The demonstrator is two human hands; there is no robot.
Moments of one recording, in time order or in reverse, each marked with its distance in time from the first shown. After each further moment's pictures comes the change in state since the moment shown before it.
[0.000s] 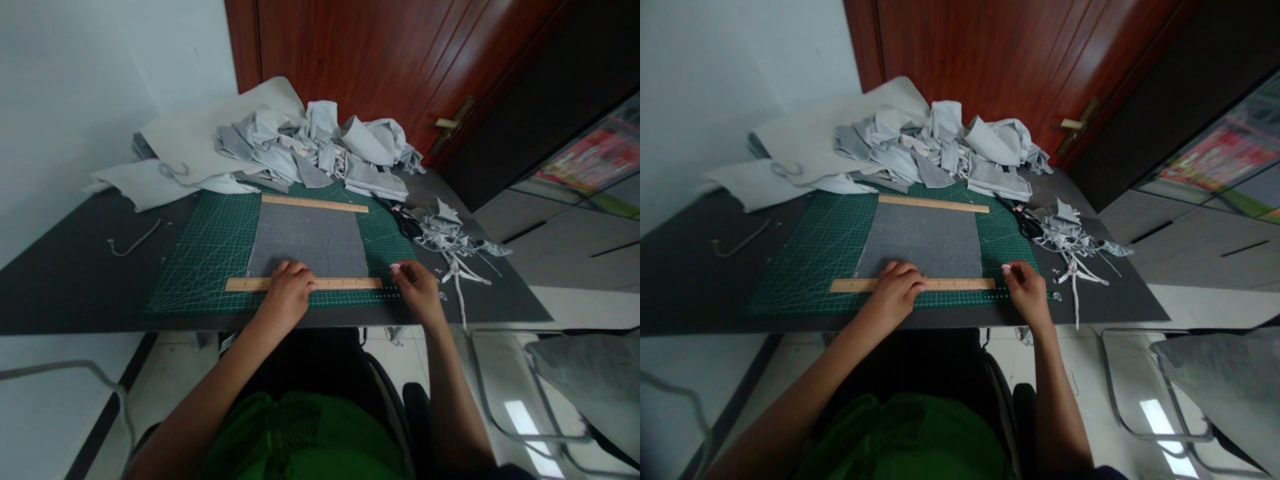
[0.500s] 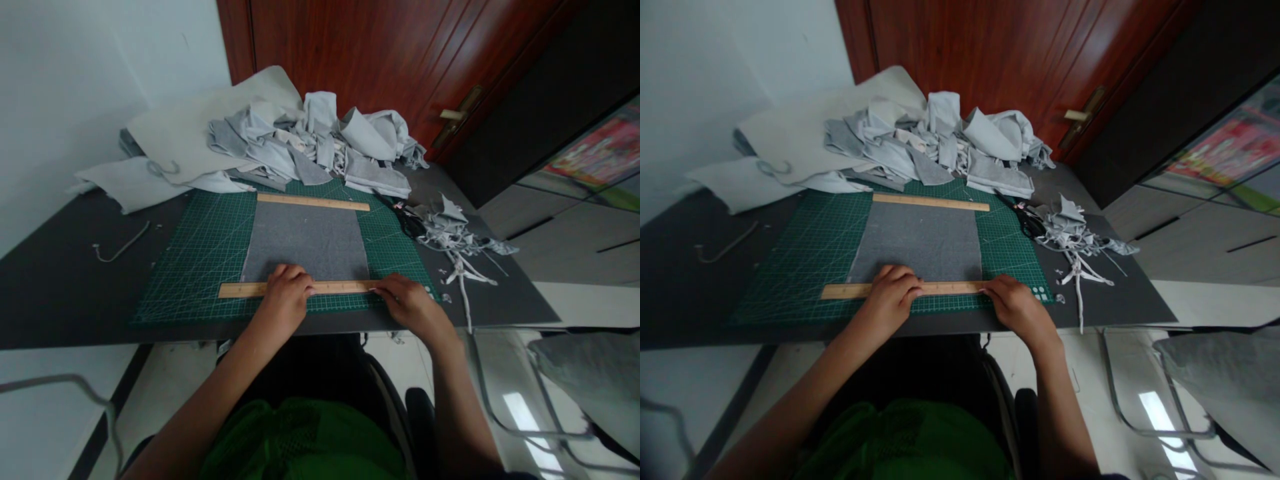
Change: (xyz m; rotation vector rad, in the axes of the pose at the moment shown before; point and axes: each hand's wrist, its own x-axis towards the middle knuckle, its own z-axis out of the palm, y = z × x) left_hand -0.001 -0.005 0.001 -0.035 0.008 0.020; right_hand -0.007 -0.034 -0.004 -0.249 -0.455 -0.366
